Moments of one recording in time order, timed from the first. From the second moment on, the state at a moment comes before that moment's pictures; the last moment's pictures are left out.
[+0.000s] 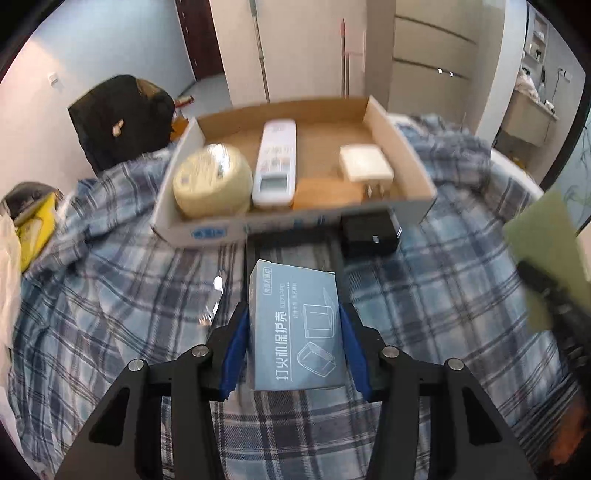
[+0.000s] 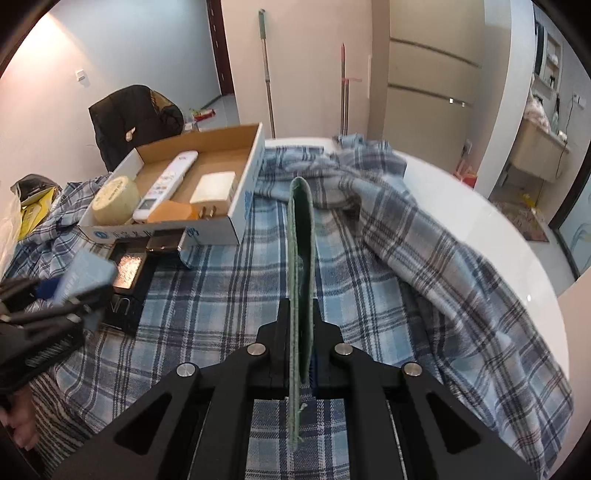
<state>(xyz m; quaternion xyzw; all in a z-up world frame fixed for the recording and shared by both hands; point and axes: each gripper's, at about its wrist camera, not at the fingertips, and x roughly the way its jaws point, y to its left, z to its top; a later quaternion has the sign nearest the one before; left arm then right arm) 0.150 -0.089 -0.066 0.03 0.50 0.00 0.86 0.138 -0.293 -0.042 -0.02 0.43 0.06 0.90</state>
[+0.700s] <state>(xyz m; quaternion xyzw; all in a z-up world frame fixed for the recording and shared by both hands) 0.146 -0.070 -0.064 -0.03 0.50 -0.01 0.87 0.131 -0.278 -0.045 -0.03 0.43 0.09 0.90</state>
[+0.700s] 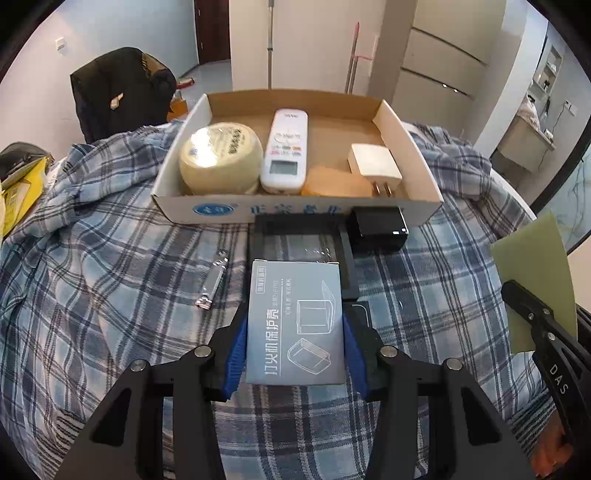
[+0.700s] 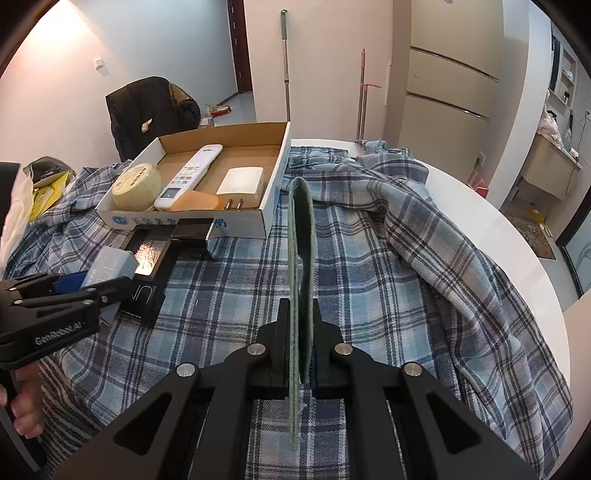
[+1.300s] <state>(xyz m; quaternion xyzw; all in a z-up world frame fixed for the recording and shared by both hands) 0.111 -0.022 0.006 -0.01 0.43 0.00 0.90 0.128 -0.275 -0.009 -0.01 0.41 0.09 0.91</state>
